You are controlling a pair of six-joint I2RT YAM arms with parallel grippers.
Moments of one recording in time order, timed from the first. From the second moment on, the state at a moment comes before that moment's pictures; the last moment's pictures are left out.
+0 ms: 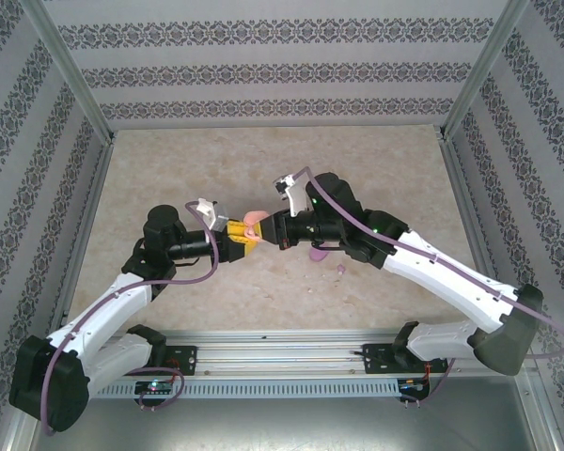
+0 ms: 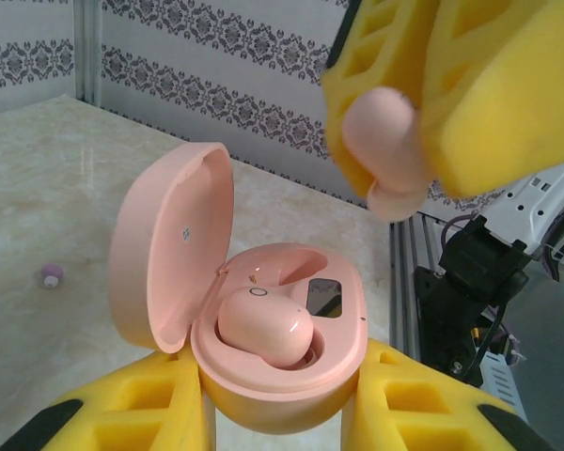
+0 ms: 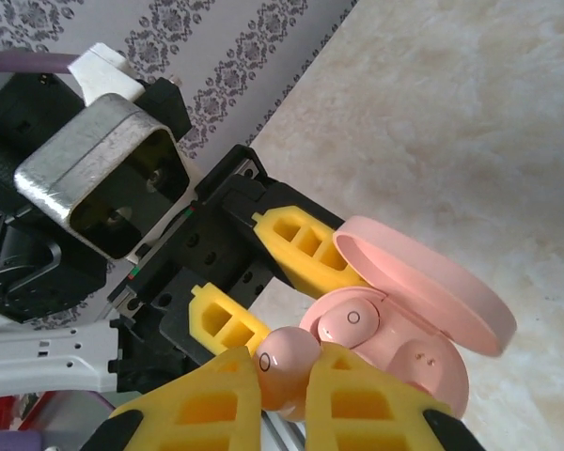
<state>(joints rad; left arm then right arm) -0.35 0.98 0.55 0.24 0.93 -0.09 0.87 1.27 1.23 -0.45 -0.35 0.55</state>
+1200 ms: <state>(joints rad) -0.37 0.97 0.56 0.24 0.97 -0.09 0.87 1.33 1.34 -0.67 -0.29 0.44</state>
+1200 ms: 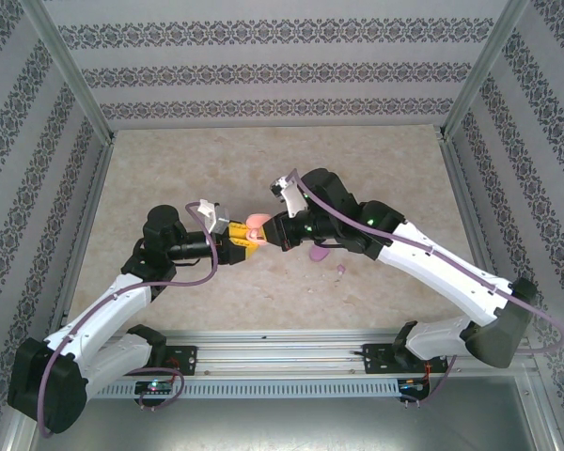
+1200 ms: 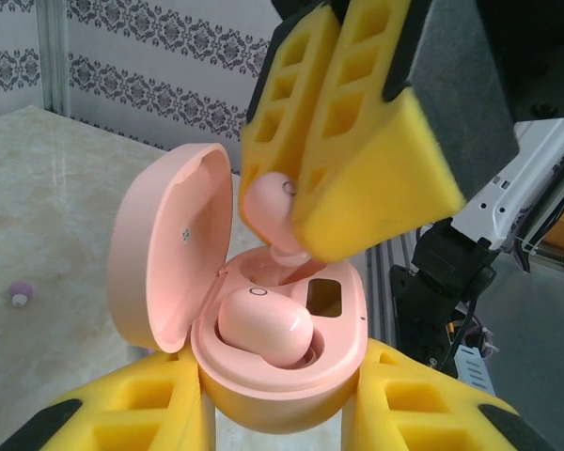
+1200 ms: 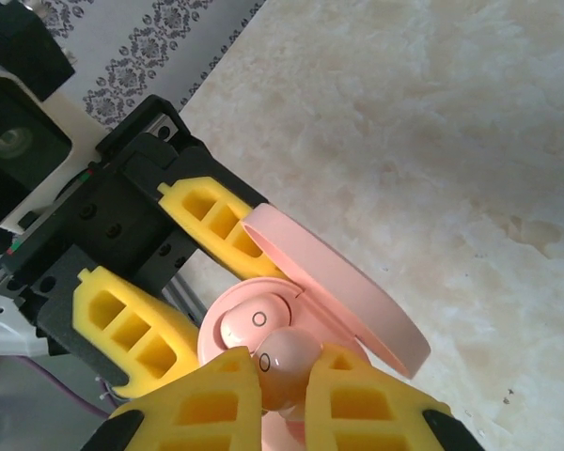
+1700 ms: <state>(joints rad) -0.37 0.97 0.62 0.15 0.98 -0.06 0.87 1.39 1.44 -0.78 -0.30 0.40</state>
